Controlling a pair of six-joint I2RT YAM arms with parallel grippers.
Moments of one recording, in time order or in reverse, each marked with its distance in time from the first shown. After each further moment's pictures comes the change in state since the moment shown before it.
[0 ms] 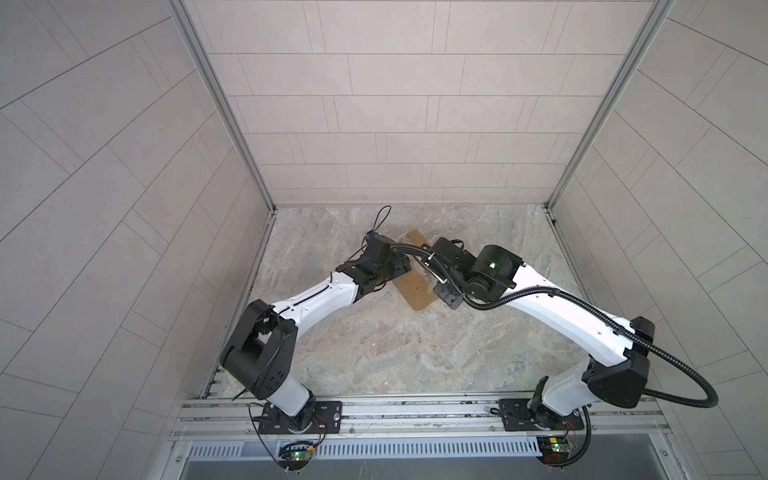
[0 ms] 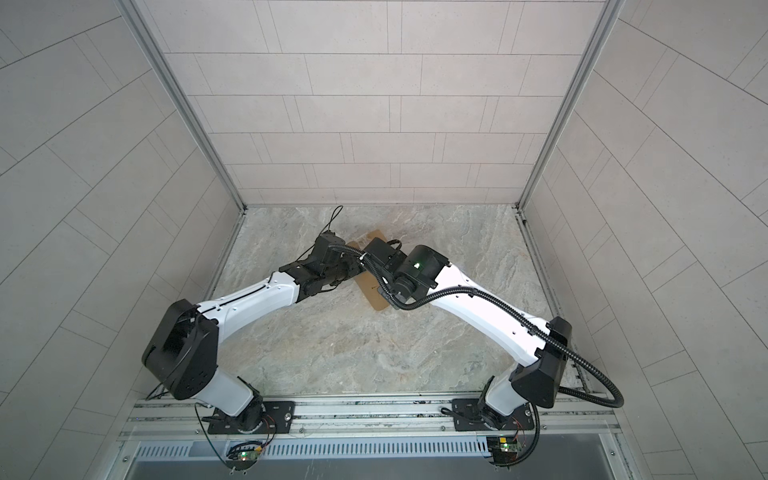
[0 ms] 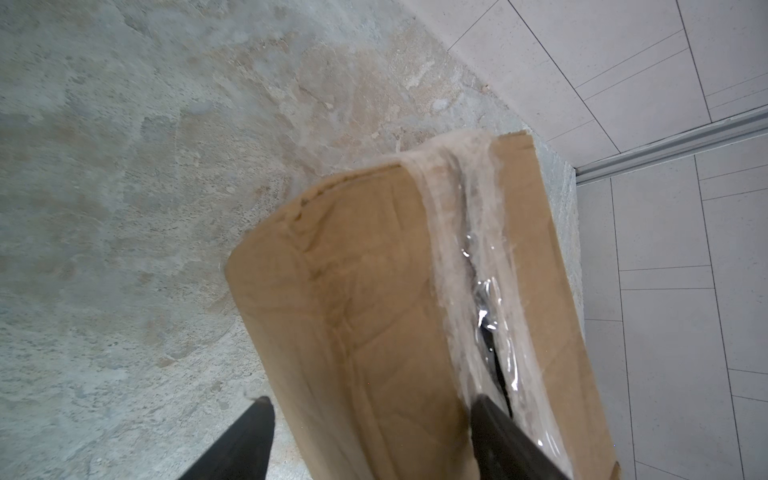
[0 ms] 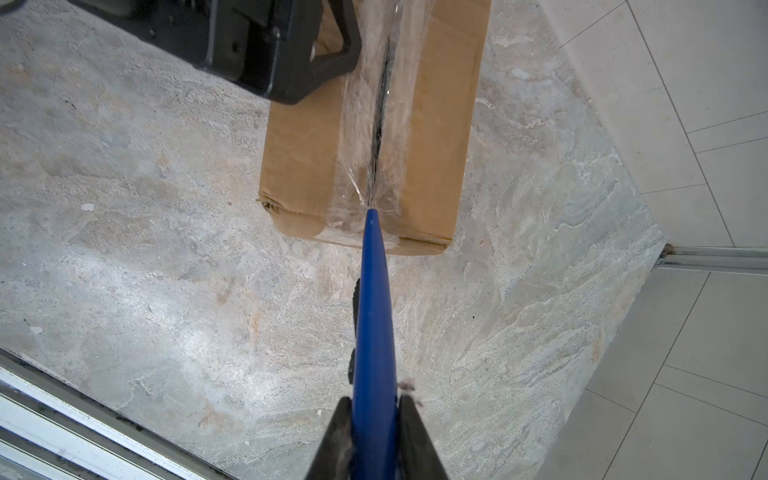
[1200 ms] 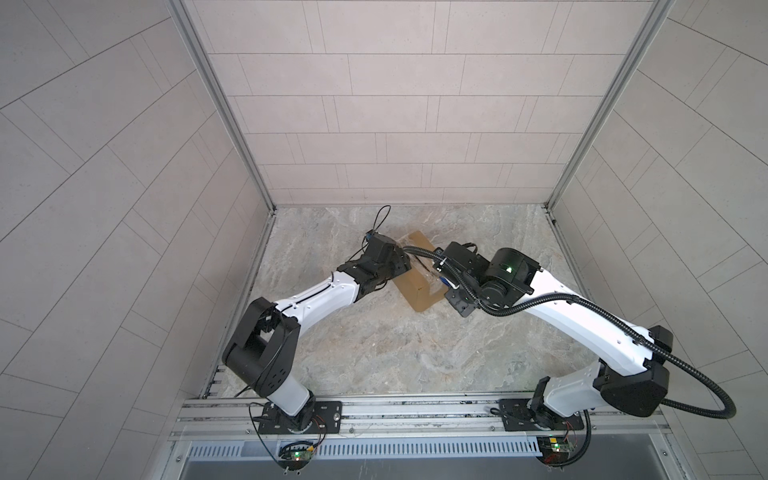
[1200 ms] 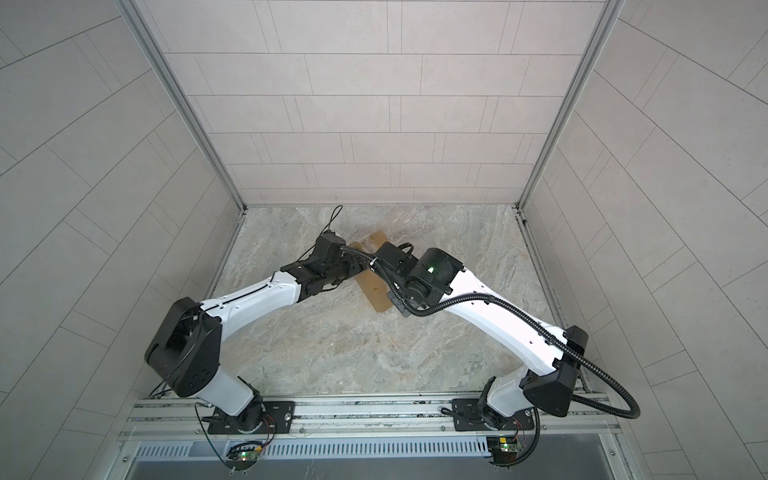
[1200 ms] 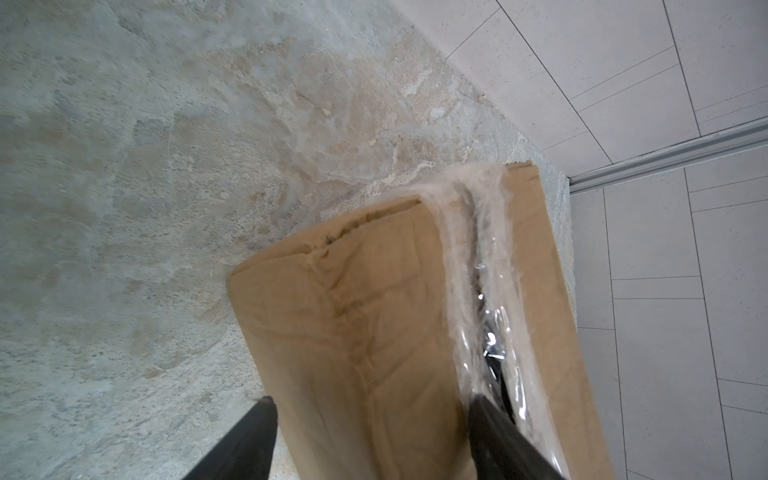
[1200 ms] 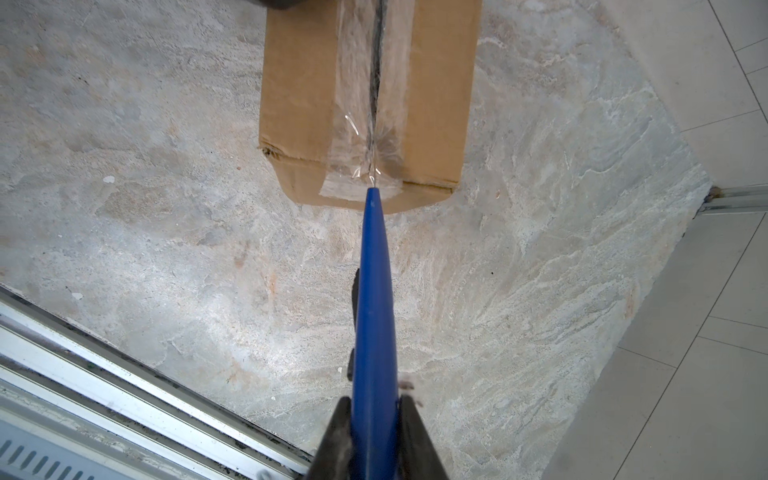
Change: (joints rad) left arm 0.003 0.019 -0.001 0.036 -0.004 -0.015; right arm 0.006 -0.087 -0.027 -0.113 -0.054 0.105
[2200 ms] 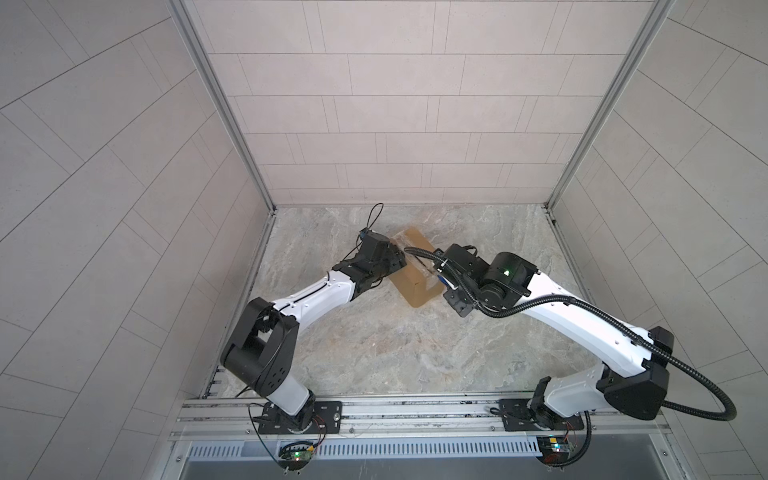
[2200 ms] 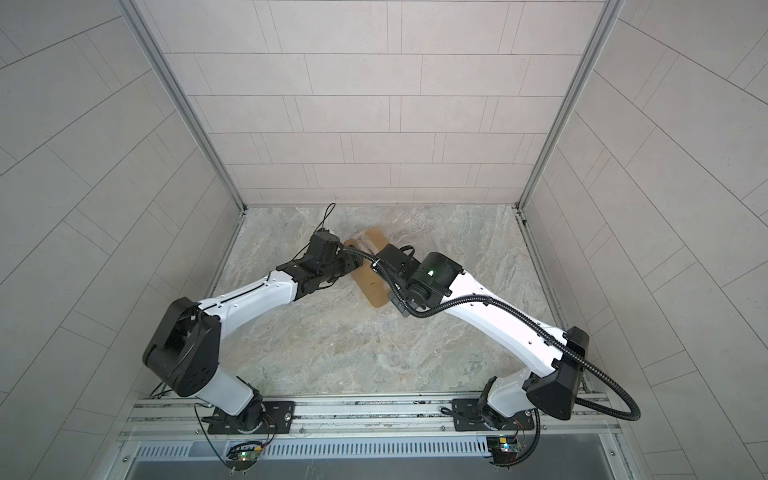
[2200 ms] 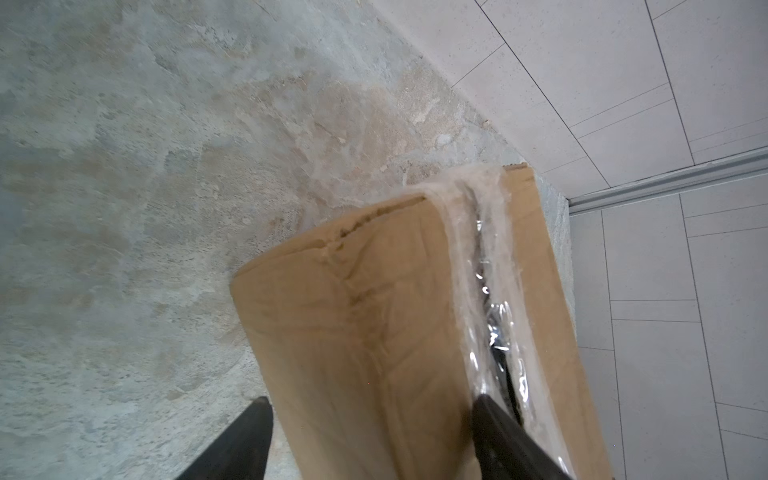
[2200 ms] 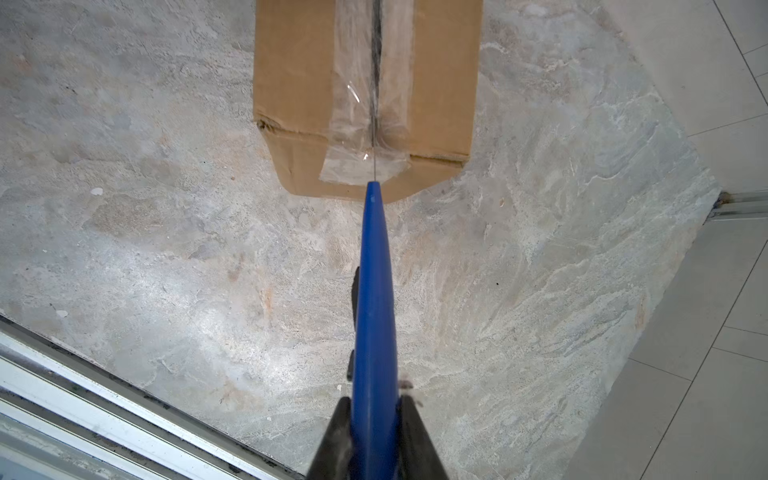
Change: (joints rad) left arm 0.056 -0.021 -0.016 0.018 0.016 0.024; right arm -0.035 -0.023 -0.090 0.114 0.003 -0.028
